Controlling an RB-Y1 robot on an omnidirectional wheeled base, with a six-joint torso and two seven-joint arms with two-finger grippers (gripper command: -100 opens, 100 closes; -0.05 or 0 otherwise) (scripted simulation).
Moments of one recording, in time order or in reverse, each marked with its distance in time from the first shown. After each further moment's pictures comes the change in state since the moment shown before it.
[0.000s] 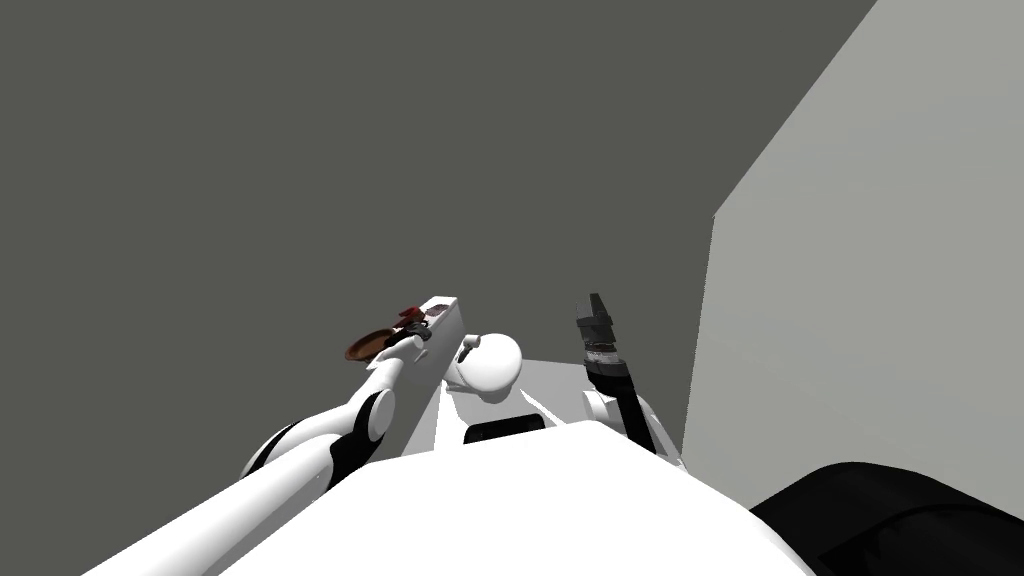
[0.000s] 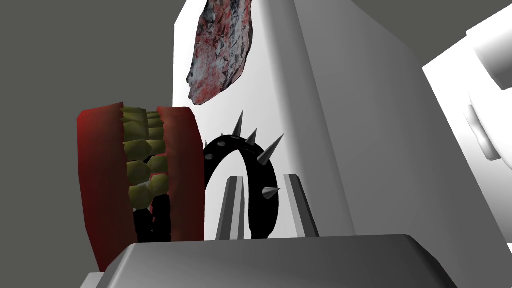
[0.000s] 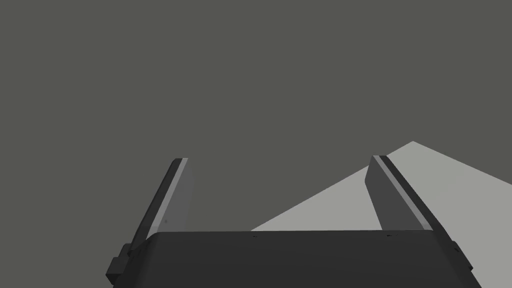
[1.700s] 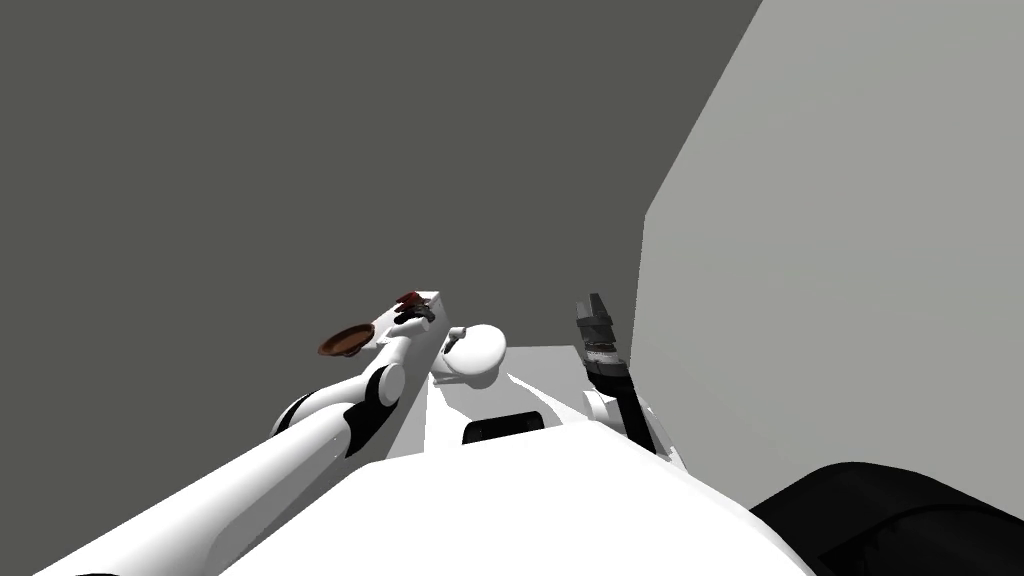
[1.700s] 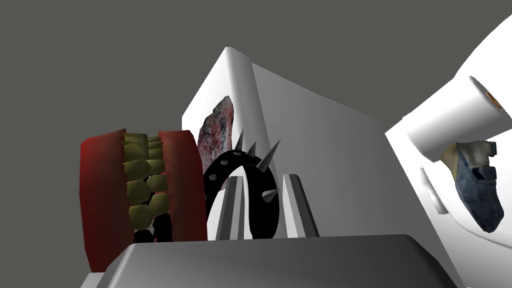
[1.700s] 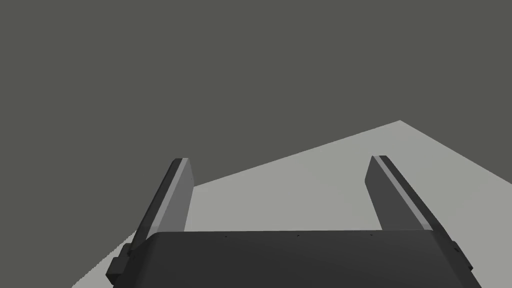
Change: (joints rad) left arm -0.179 -0.009 0.077 0.036 -0.252 0.016 0.137; right arm 0.000 0.000 0.000 0.000 0.000 0.000 0.000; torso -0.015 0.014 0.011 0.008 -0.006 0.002
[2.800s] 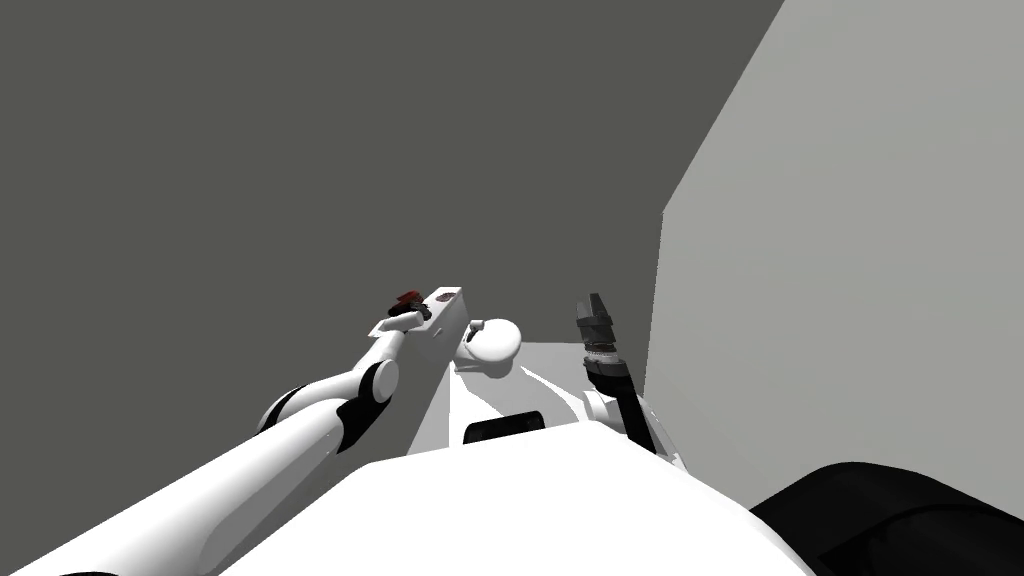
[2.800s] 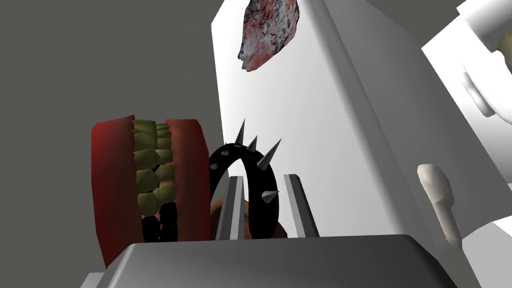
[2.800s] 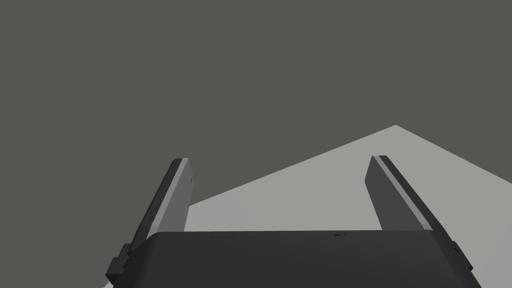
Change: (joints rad) left arm -0.029 0.060 -0.050 -0.019 0.027 0.144 0.035; right arm 0.000 -0.001 -0.001 0.000 0.000 0.000 0.000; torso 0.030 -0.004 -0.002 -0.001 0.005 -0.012
